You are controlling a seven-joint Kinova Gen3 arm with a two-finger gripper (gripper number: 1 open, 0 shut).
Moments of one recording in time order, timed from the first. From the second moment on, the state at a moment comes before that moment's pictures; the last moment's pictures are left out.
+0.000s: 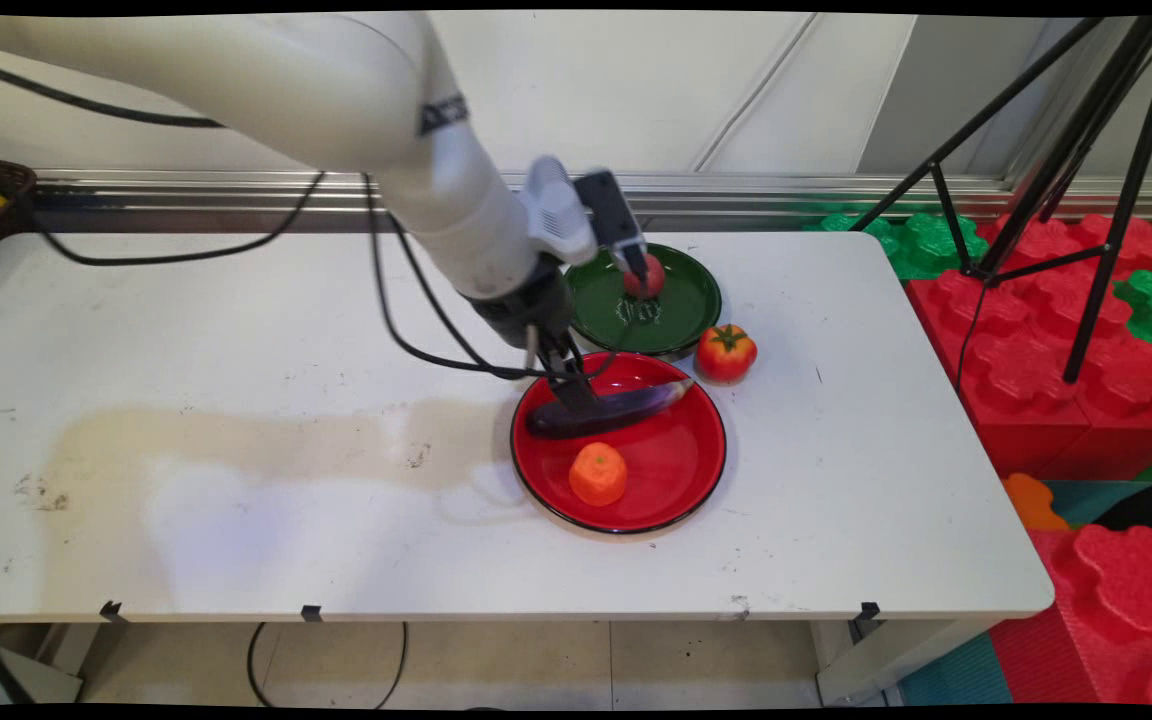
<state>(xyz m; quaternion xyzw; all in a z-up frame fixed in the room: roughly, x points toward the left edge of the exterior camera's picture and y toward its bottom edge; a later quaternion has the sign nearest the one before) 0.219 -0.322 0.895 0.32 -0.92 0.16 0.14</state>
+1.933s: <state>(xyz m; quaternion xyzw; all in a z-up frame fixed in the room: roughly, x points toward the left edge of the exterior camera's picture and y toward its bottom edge) 0.173 -0.384 0.816 0.33 -0.92 0.15 0.12</state>
